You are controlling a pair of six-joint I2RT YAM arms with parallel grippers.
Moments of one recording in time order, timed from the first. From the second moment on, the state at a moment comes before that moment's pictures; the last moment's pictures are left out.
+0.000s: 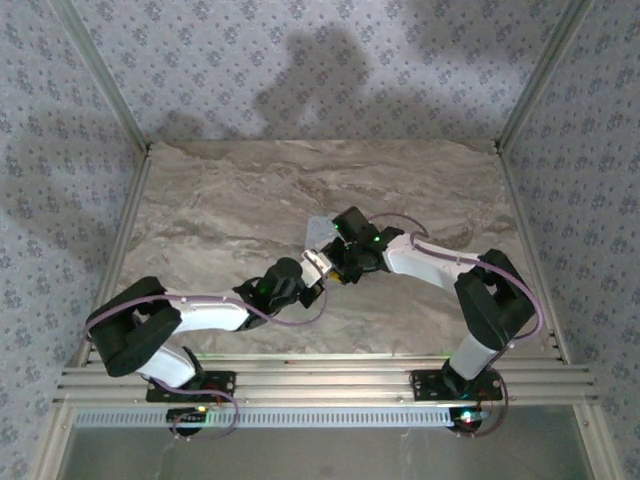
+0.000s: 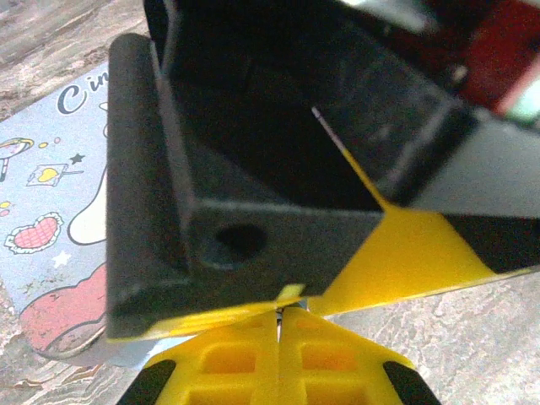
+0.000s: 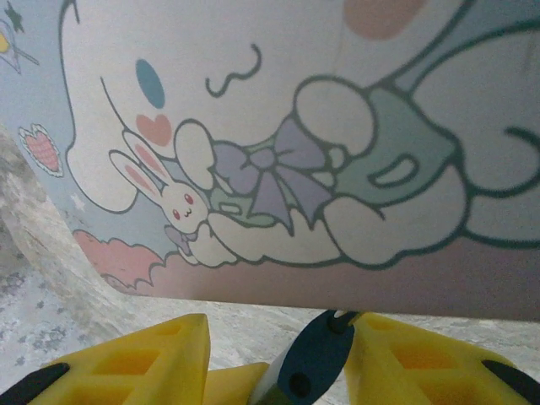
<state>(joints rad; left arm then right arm) -0.96 1.48 0.52 0.46 -0.14 0.04 0.72 1.64 1.04 -0.40 -0.27 1.33</state>
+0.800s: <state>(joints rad) -0.99 1.48 0.52 0.48 -0.15 0.02 0.73 1.63 1.03 -0.43 -0.21 1.33</state>
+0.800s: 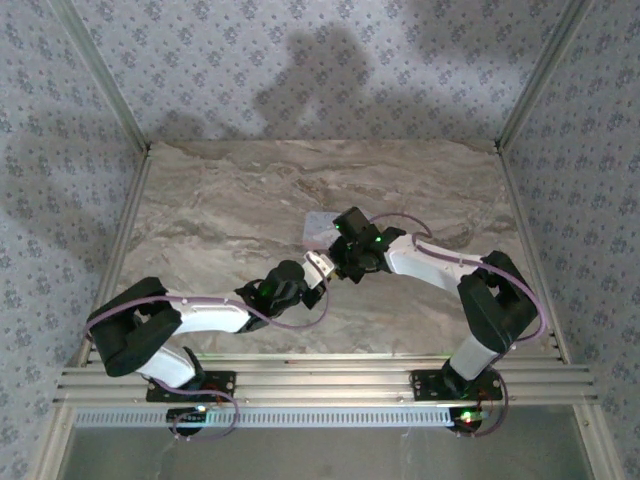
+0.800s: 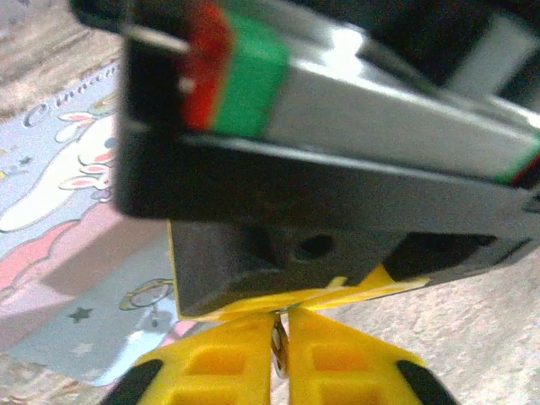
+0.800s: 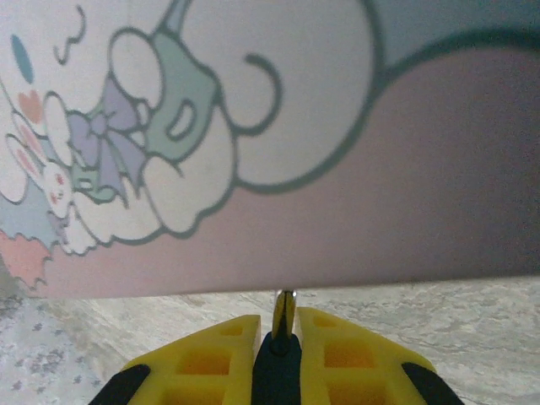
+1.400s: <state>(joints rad) -0.84 1.32 0.51 0.35 -0.01 -0.19 0.64 1.50 0.84 -0.53 -0.21 0.94</state>
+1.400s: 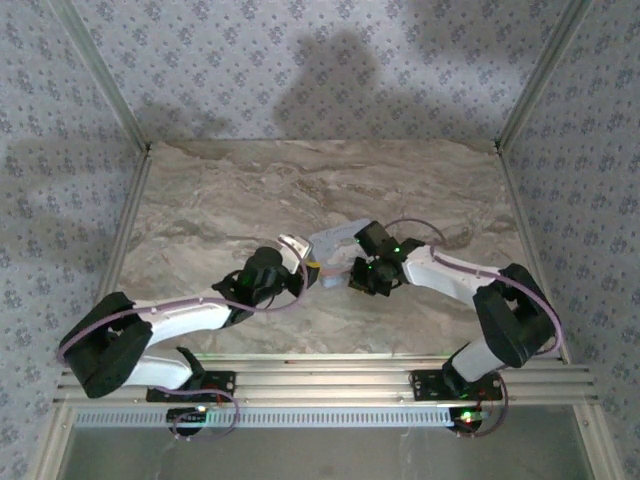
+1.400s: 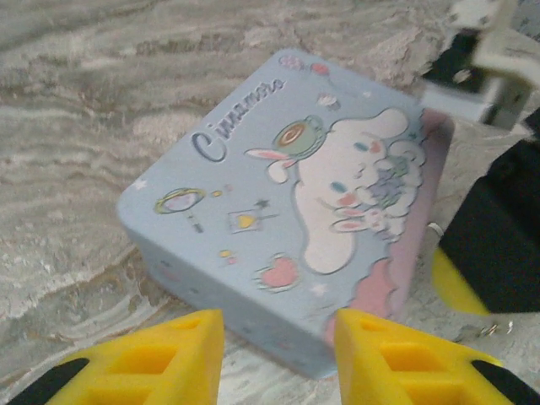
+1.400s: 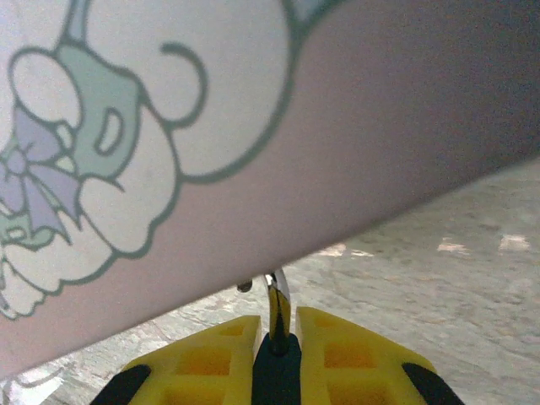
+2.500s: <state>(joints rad) -0.73 1.36 0.62 0.25 0.08 -0.27 0.41 1.71 1.15 -0.81 -0.27 0.29</state>
